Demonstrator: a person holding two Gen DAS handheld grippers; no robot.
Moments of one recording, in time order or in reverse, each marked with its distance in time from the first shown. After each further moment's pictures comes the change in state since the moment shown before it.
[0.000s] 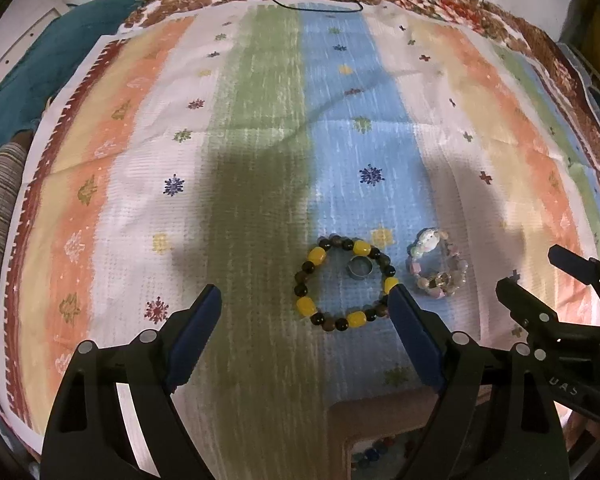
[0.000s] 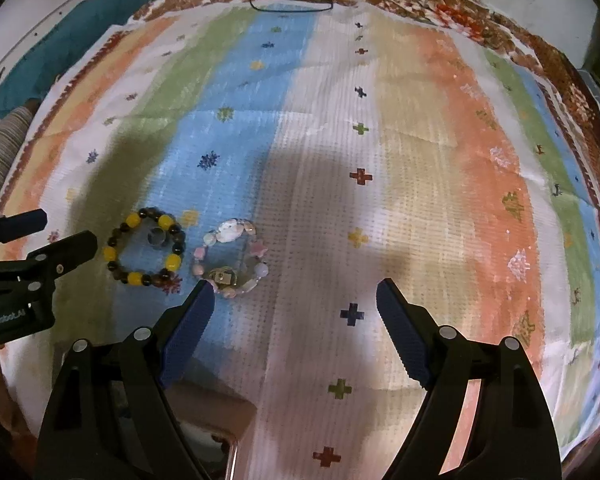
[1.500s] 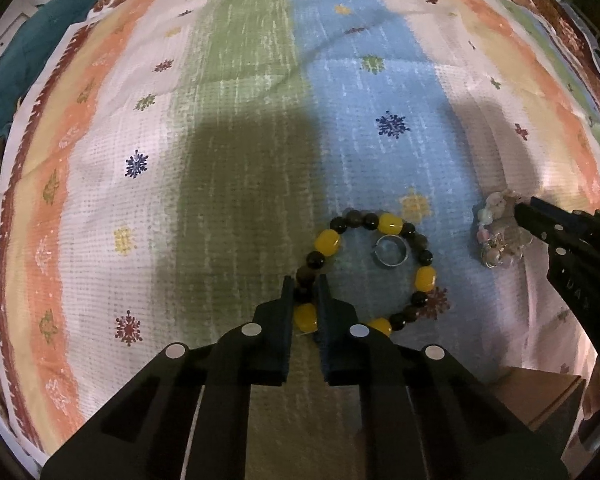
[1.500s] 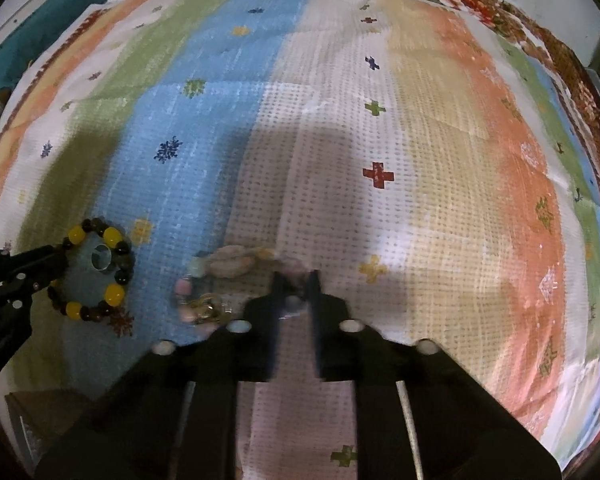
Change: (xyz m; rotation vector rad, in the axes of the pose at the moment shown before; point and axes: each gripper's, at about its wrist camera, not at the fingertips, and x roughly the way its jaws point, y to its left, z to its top) left arm 0.057 -0.002 0.001 0.077 0.122 0.006; right arm 0.056 0.002 0.018 -0.004 0.058 -0.040
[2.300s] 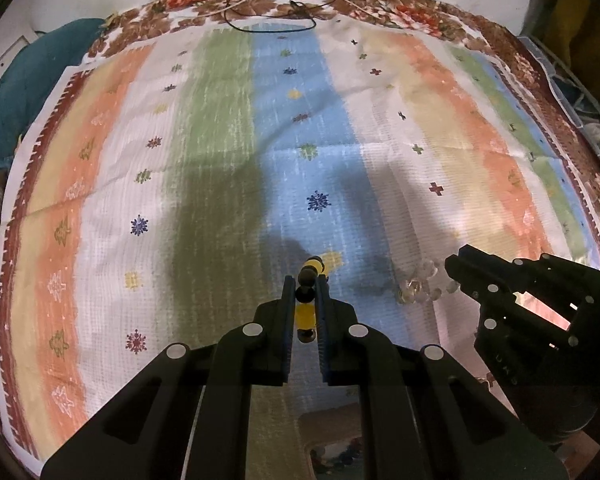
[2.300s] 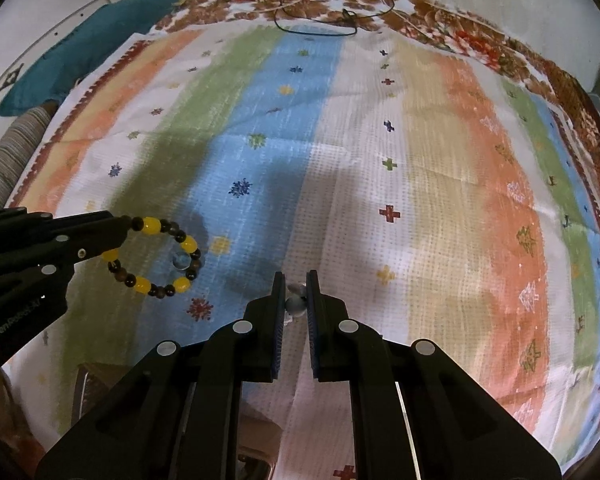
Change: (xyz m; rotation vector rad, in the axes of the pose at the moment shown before) left arm -0.077 -0.022 0.006 0.020 -0.177 -0.102; right arm -0.068 0.016 -0.010 -0.041 -0.134 0.077
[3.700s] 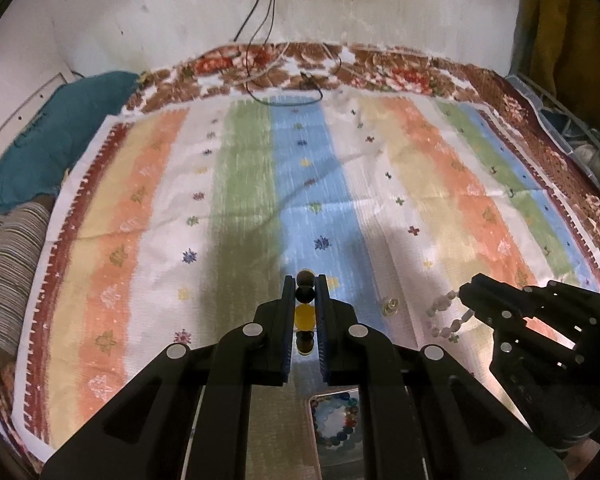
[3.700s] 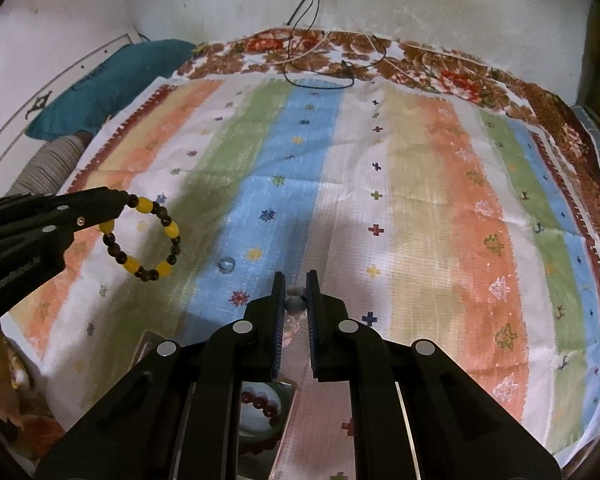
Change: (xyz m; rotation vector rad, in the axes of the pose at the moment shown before) left arm -0.095 -0.012 -0.028 0.002 -0.236 0.065; right arm -0.085 0.003 -0.030 0.016 -0.170 0.037
